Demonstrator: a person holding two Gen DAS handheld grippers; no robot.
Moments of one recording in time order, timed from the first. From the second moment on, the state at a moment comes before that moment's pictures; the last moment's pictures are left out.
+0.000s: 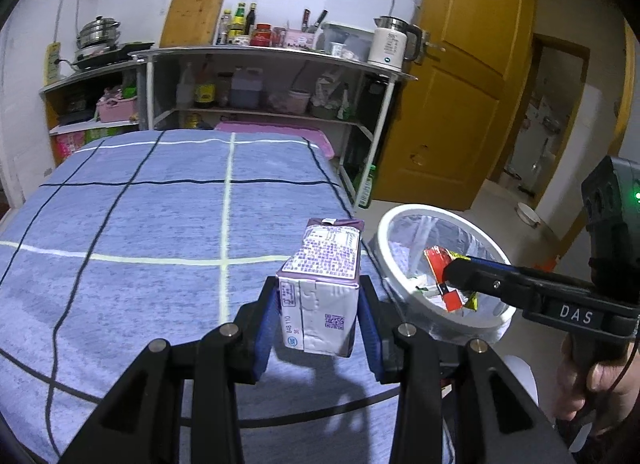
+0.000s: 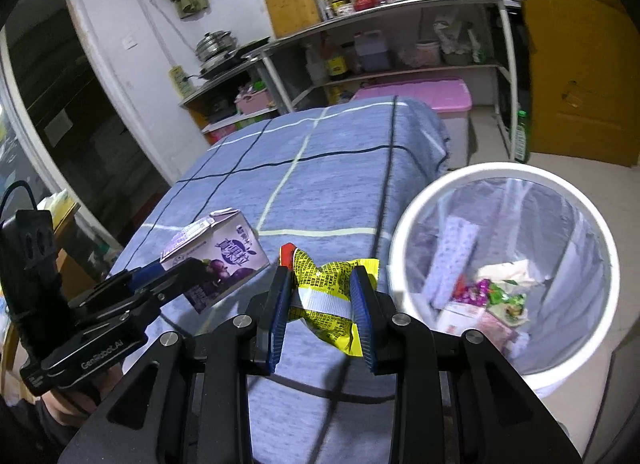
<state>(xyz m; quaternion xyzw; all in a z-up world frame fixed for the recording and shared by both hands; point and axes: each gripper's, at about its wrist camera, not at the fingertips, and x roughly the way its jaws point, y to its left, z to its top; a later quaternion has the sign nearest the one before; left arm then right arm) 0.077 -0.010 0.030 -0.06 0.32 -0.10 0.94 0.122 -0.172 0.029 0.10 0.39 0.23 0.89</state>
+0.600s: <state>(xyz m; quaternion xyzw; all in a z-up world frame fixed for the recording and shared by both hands) 0.121 -0.083 0.027 -0.03 0.33 -0.17 0.93 0.131 -0.262 0.012 0.15 0.40 0.14 0.89</state>
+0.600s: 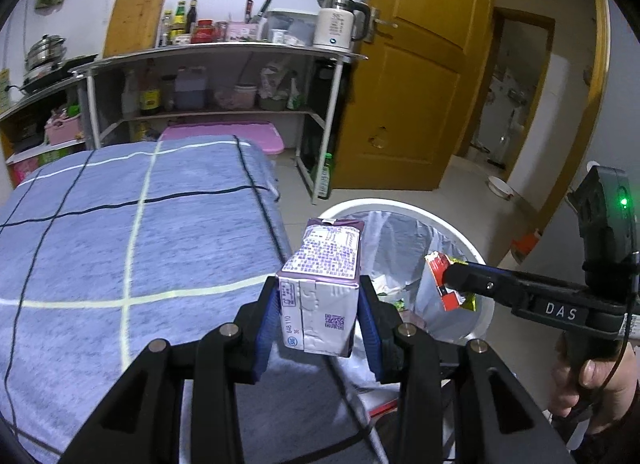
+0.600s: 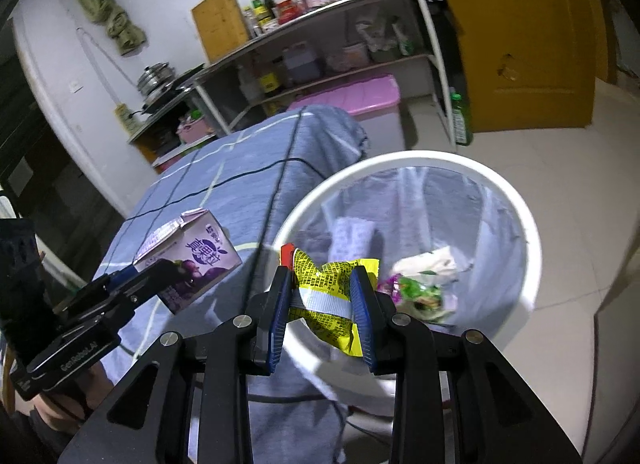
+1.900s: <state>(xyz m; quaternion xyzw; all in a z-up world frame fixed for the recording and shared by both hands) 0.142 -0.129 0.014 -0.01 0.36 -0.23 0.91 0.138 -0.296 -0.010 0.14 0.43 0.09 0.89</state>
